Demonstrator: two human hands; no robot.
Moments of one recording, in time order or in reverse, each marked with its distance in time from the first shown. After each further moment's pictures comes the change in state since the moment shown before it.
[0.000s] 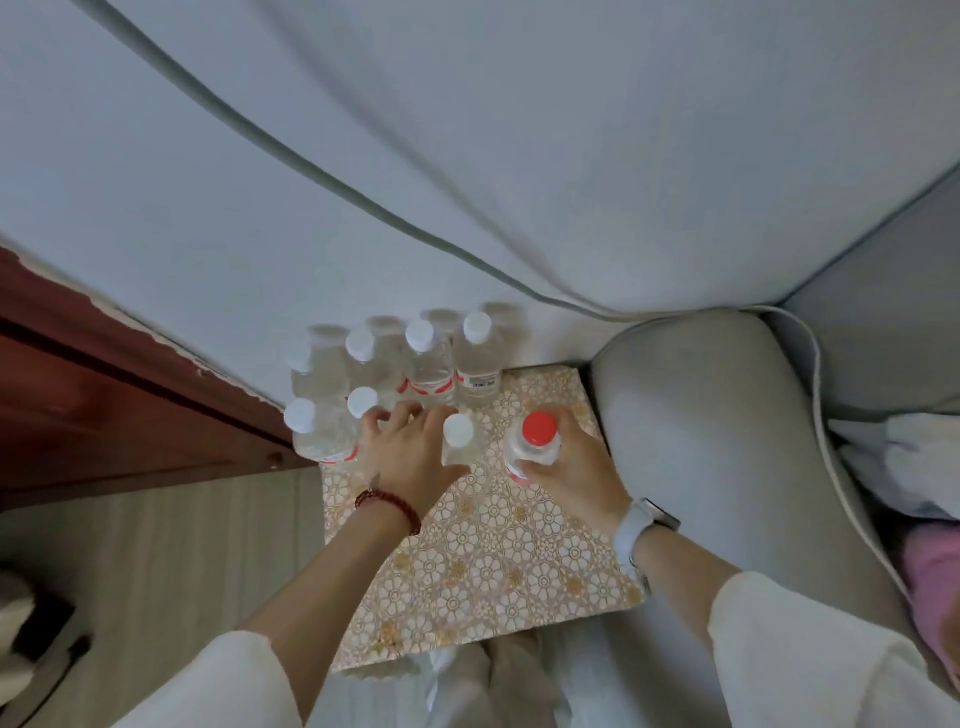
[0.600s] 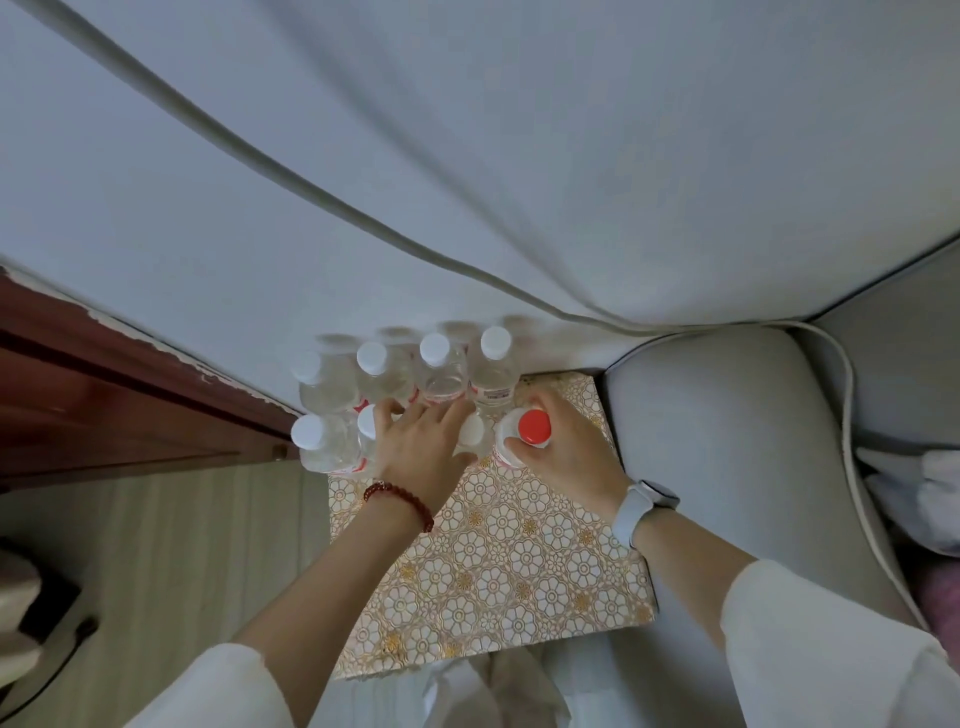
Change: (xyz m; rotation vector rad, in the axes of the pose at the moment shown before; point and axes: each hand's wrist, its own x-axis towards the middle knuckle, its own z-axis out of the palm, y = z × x) left_hand 0.028 -0.009 0.000 0.035 0.070 0.060; right_hand 0.049 -0.019 0.001 -0.127 -0.029 -0.096
